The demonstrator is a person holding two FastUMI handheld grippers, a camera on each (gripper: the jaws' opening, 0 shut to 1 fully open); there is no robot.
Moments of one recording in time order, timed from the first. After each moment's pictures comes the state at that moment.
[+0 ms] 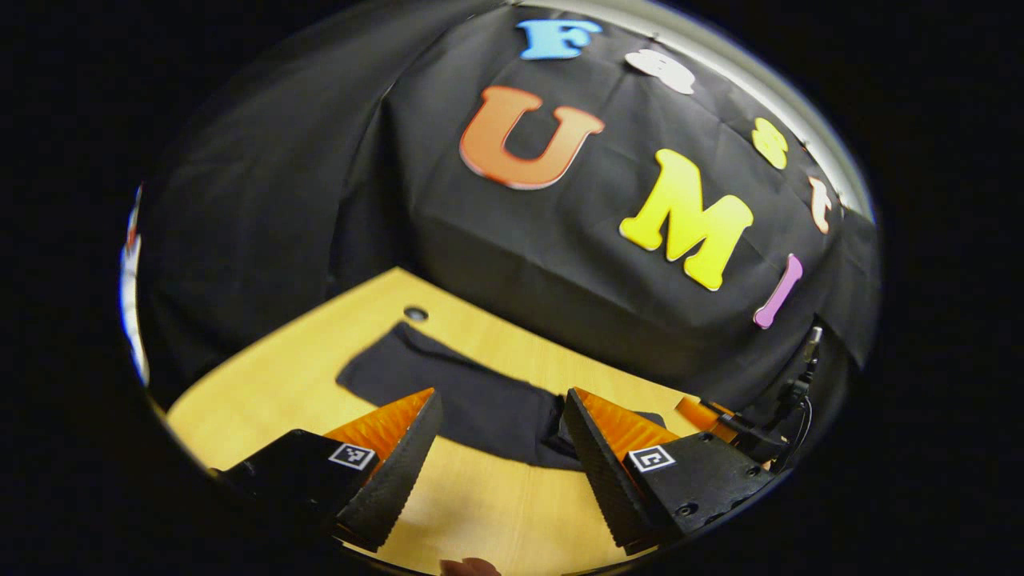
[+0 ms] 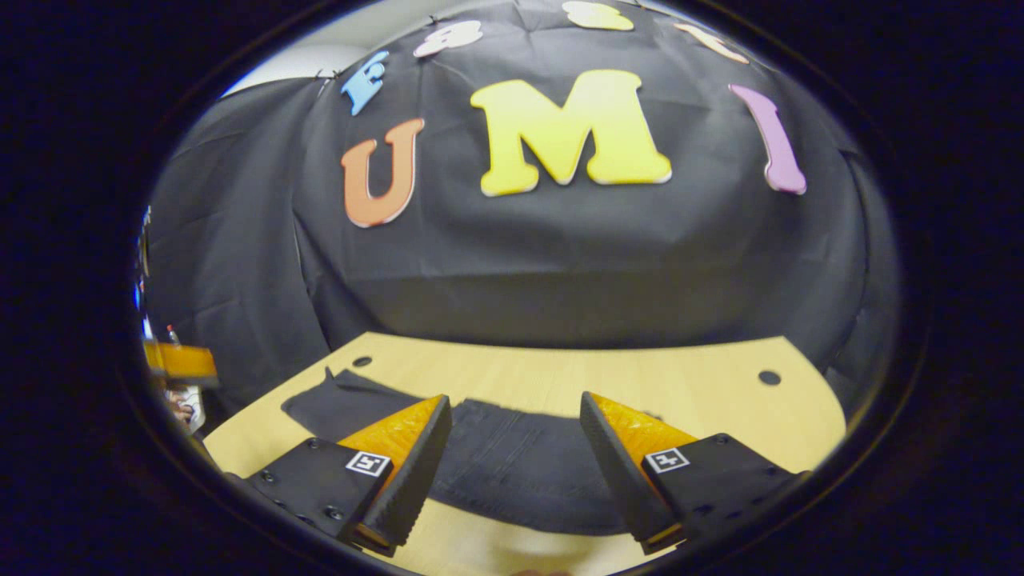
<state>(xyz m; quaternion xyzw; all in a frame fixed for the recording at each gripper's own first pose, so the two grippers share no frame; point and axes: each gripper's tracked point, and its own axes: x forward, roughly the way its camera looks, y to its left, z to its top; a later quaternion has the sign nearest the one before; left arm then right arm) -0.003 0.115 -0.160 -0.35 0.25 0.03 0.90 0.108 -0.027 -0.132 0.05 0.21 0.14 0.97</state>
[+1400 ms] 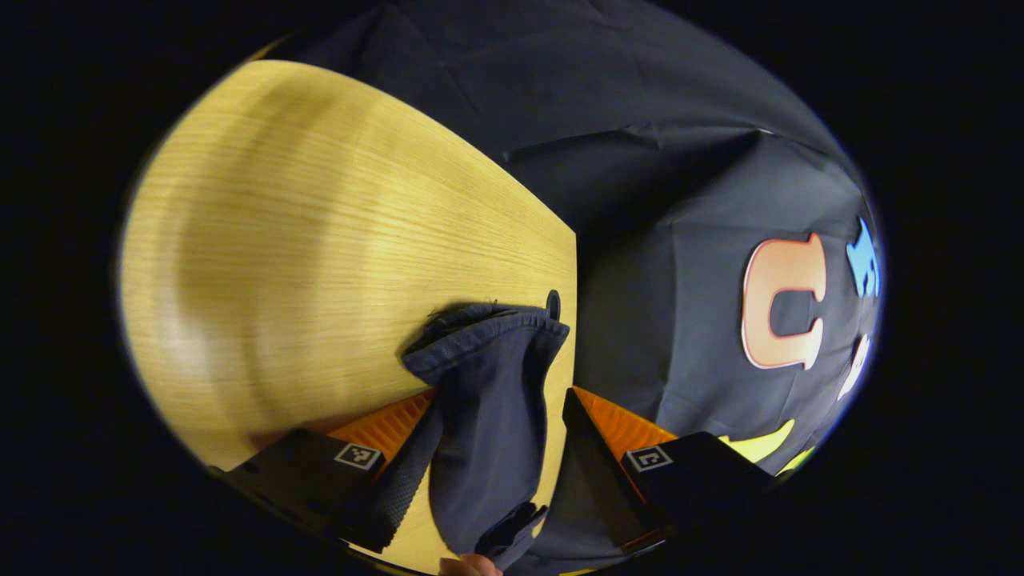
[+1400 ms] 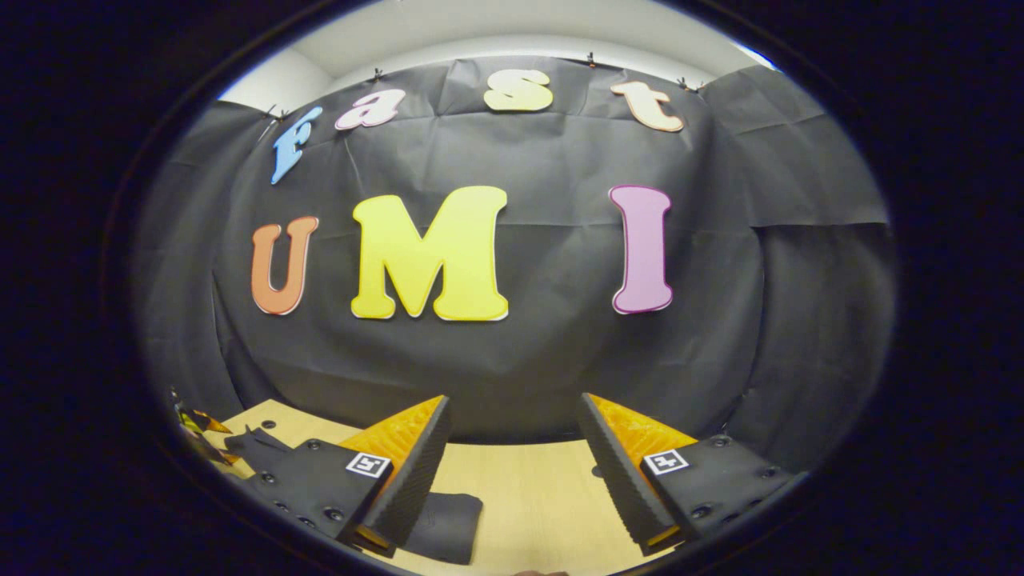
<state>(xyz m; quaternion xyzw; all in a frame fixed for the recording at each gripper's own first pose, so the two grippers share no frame) 0.120 0.206 -0.296 -0.73 0.18 0.20 0.63 0.116 -0.223 0.005 0.03 0.10 -0.03 0.99</state>
